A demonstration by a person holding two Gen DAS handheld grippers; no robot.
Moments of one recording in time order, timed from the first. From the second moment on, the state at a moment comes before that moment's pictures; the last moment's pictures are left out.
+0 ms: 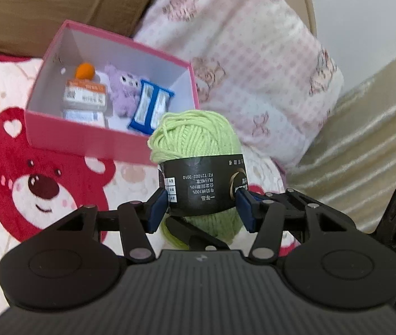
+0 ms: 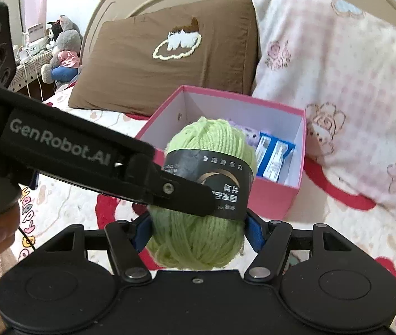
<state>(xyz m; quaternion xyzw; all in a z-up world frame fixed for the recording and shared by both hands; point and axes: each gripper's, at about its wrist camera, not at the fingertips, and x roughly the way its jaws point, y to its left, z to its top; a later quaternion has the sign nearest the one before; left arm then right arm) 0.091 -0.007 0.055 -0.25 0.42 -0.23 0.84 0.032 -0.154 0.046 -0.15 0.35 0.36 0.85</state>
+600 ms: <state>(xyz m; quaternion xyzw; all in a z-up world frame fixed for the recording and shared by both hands) 0.171 0.008 0.113 -0.28 0.41 -0.19 0.85 0.112 -0.101 0.113 -0.21 0.35 0.42 0.81</state>
